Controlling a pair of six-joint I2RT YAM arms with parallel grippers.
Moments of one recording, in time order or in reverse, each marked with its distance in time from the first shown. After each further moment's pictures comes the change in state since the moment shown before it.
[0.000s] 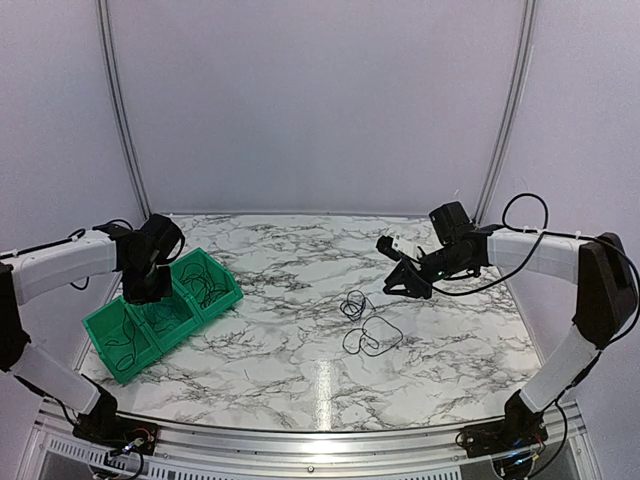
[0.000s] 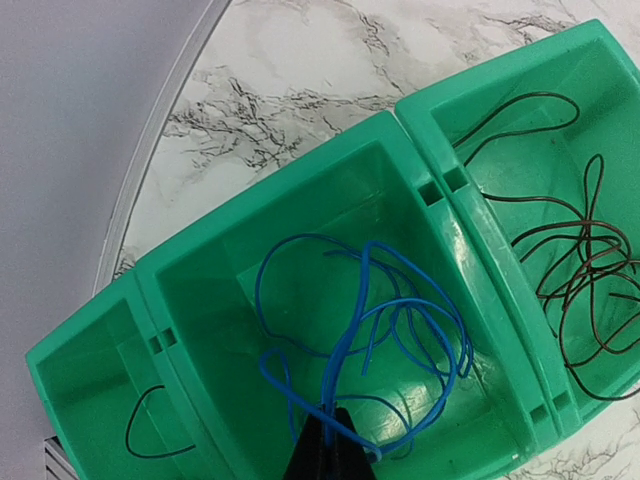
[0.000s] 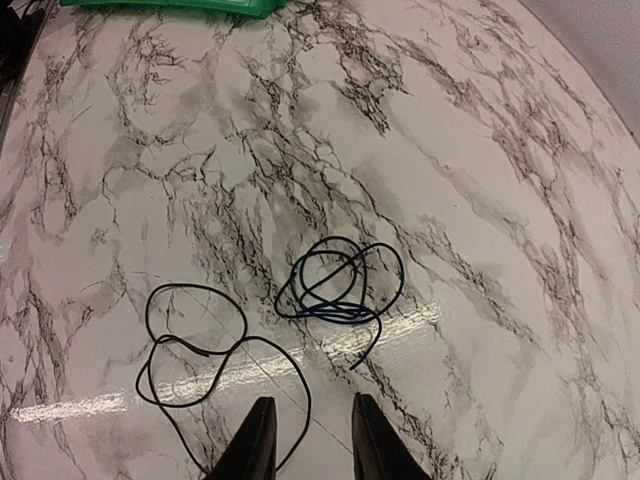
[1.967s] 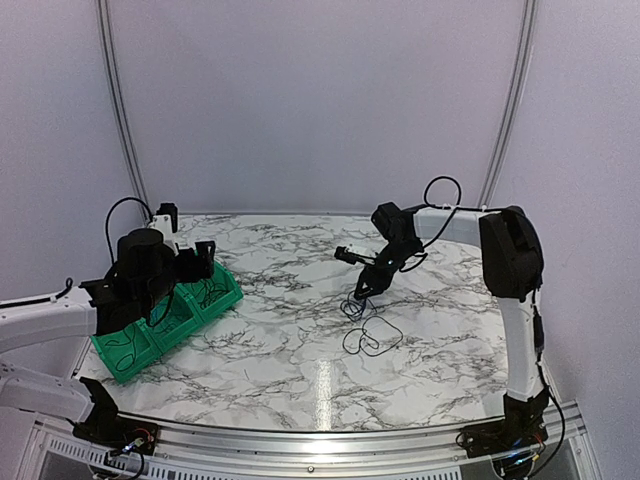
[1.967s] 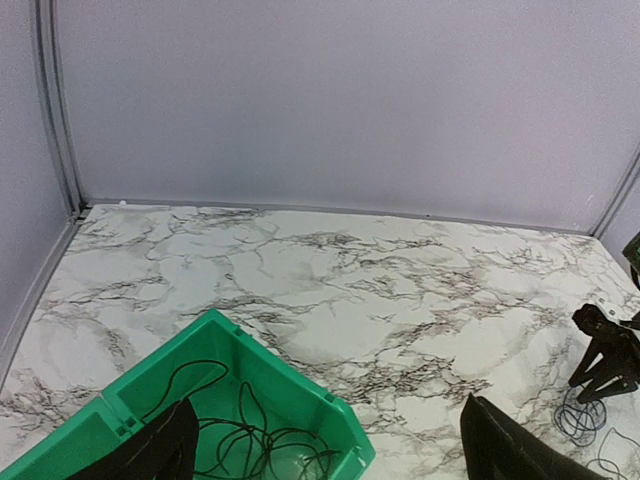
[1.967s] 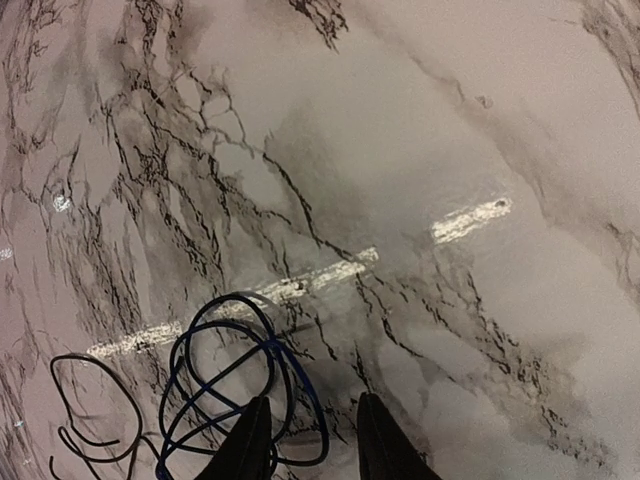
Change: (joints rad) left arm -0.248 -0.307 -0.380 1.054 -0.038 0.328; right arm 0.072 0.636 0.671 -0.411 0.095 0.068
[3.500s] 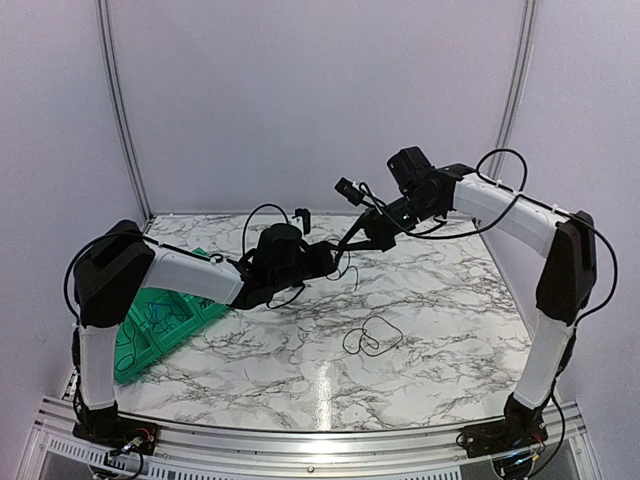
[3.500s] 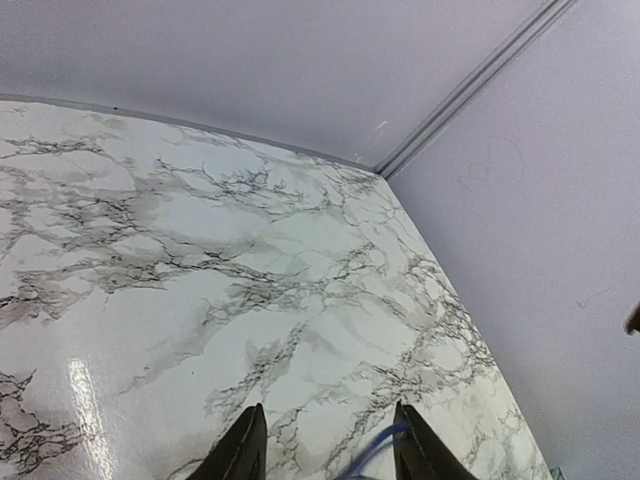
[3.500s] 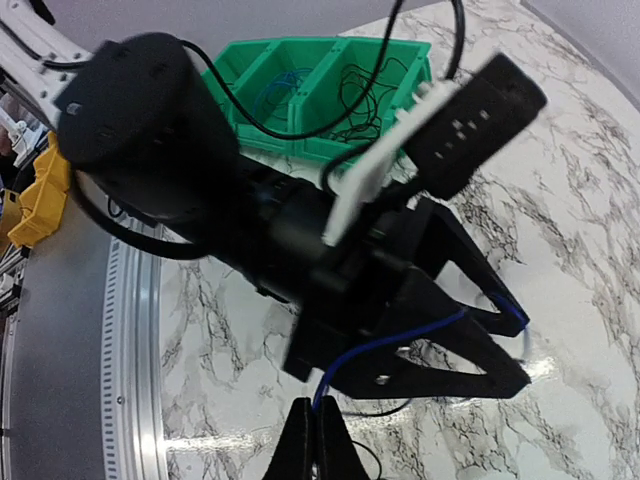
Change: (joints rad) left arm -0.227 0.949 0.671 0.329 0.404 -0.393; right arm 0.067 -0.361 -0.017 0.028 -0.328 0.208
